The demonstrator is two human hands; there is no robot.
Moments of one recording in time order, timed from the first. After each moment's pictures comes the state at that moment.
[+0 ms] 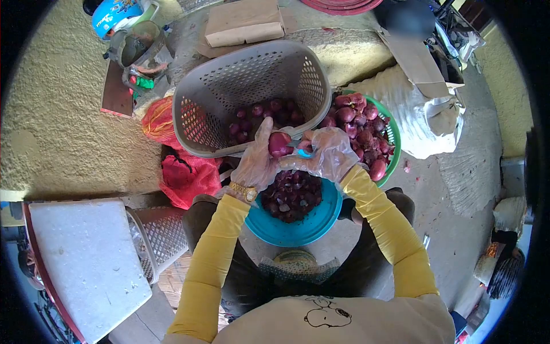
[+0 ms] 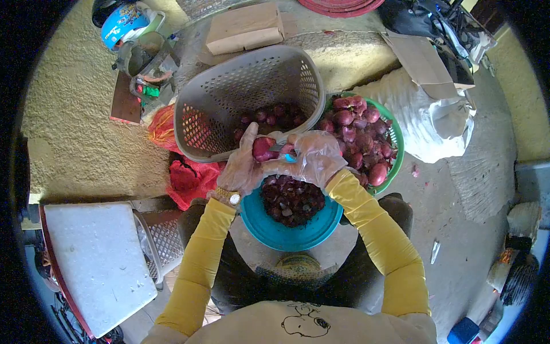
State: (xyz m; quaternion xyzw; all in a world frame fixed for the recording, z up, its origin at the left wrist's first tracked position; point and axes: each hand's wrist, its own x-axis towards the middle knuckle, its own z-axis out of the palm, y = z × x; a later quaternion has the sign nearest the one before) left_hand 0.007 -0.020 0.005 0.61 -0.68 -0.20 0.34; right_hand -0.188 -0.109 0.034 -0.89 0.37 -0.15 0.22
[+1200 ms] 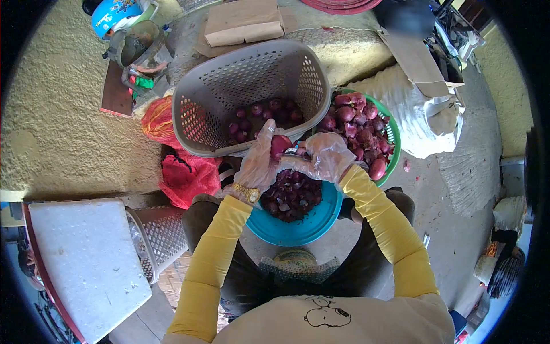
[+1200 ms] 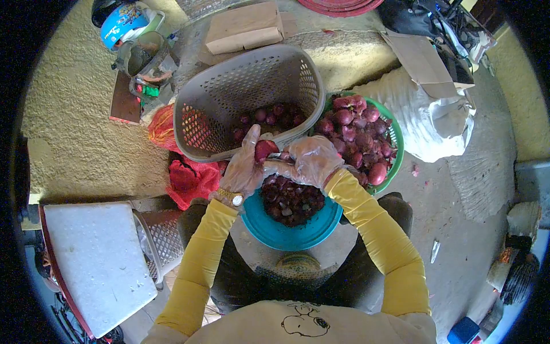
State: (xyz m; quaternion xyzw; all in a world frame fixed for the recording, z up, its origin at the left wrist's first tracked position) left_hand -0.010 -0.021 -0.001 0.56 -0.49 -0.40 0.53; right_hand -0.189 -0.110 0.022 -0.92 0.33 -0.07 0.19
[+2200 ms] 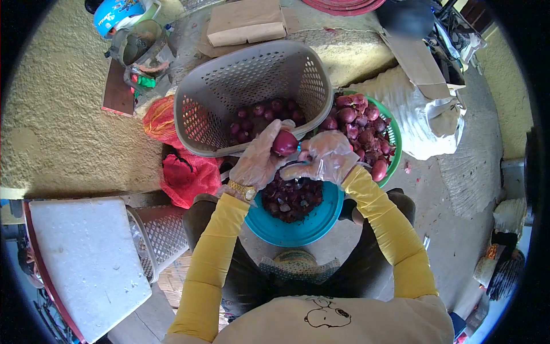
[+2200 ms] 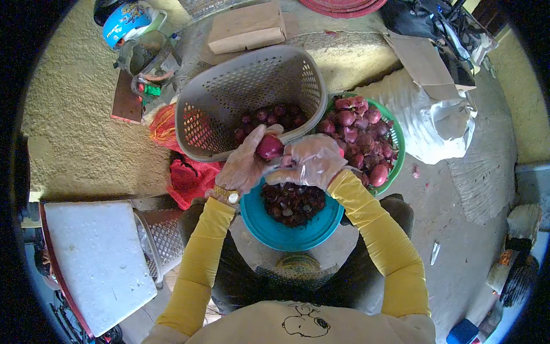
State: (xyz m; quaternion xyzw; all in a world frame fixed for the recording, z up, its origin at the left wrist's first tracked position) left_hand 0.006 -0.037 -0.002 0.38 -0.20 -0.71 0.56; right_hand -0.185 -0.111 0.056 -0.92 0.32 0.02 0.24
